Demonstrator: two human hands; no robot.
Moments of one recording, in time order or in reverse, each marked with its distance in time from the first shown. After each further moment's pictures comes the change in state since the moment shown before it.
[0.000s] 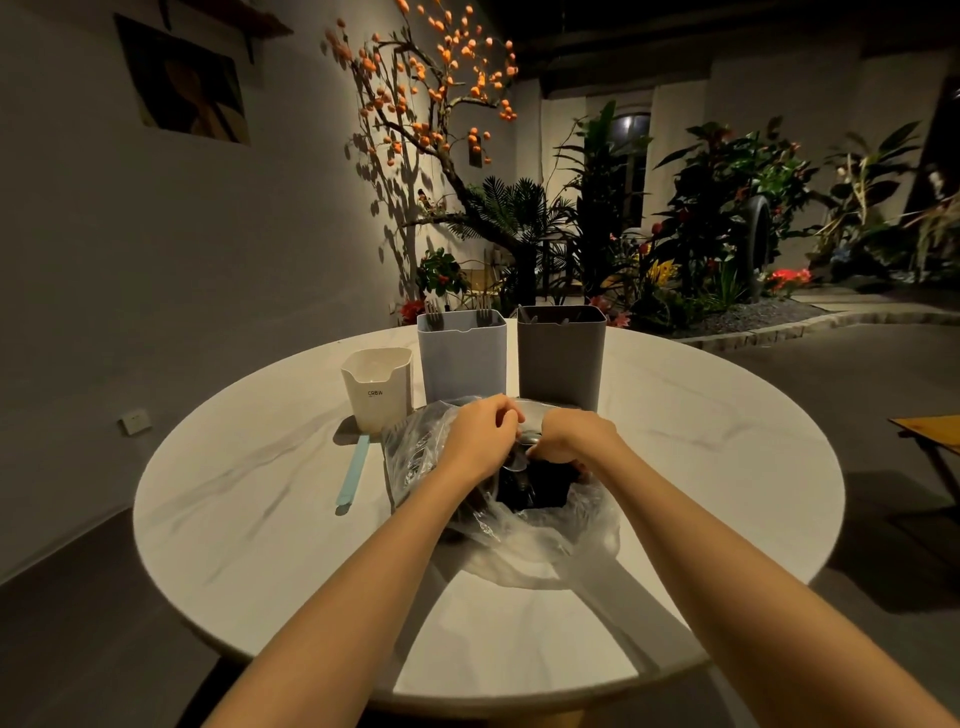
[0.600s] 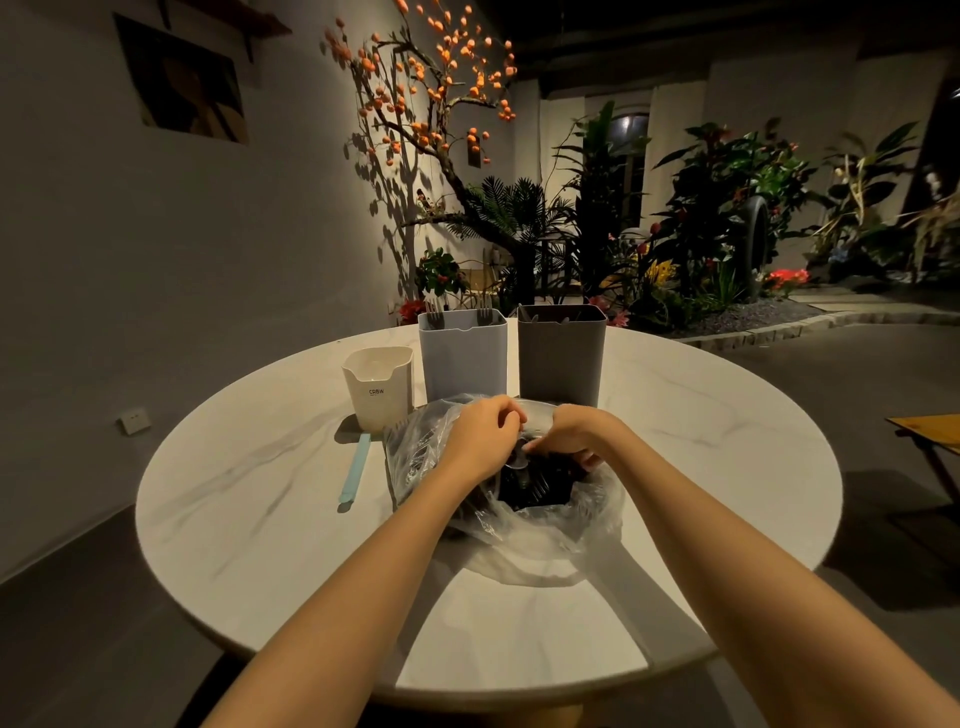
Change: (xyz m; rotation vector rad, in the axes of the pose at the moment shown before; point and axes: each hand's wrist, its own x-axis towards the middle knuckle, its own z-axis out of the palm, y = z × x) left_hand 0.001 -0.004 0.001 0.025 -0.017 0.020; right_hand 0.005 0.010 -0.003 0.342 -0.137 0.014
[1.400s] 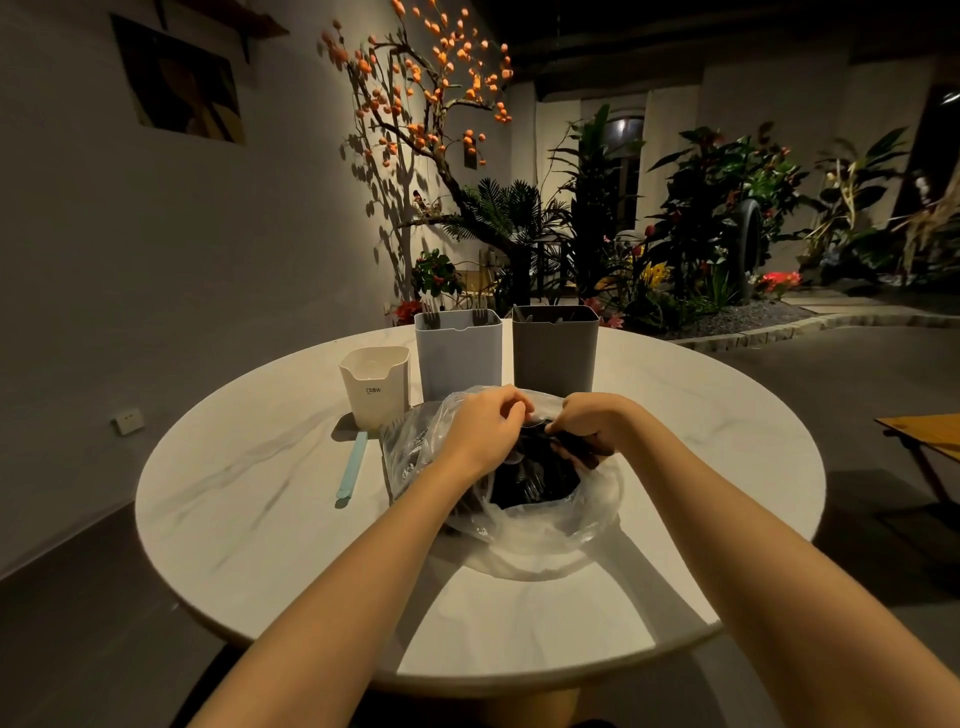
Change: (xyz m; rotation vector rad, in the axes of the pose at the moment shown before) left_hand -0.004 0.012 -0.002 -0.036 0.047 0.143; right_hand 0.002 0.015 -0.017 0.299 -0.055 0.038
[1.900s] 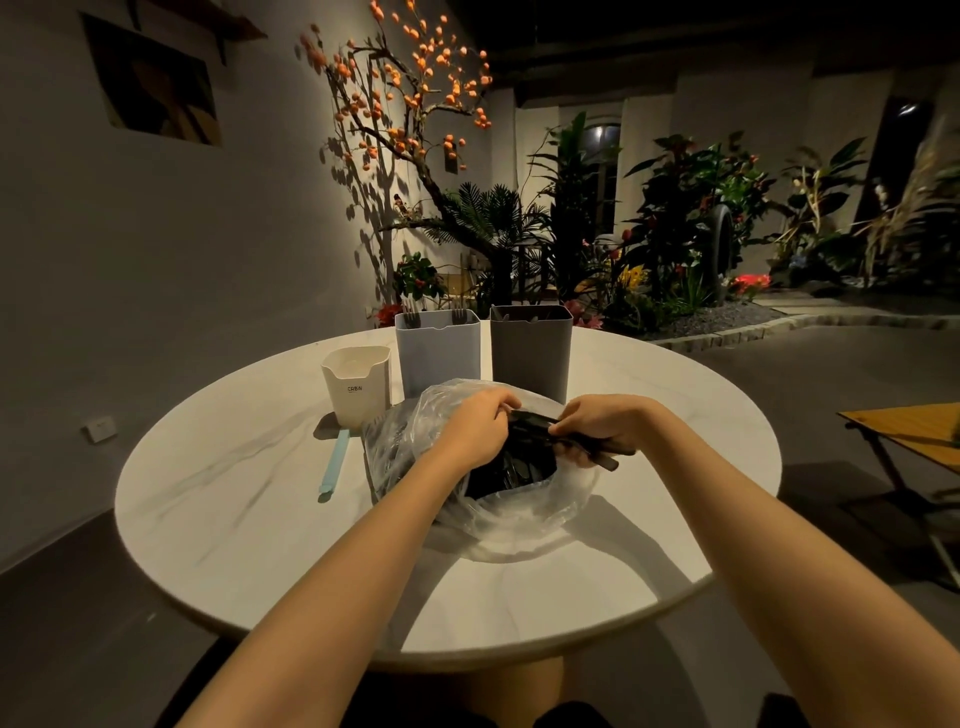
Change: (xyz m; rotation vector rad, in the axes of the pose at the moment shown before) left_hand -0.001 0.013 0.006 0.072 -0.195 -0.055; right_hand -0.037 0.030 -0.024 0.229 -0.231 -0.054
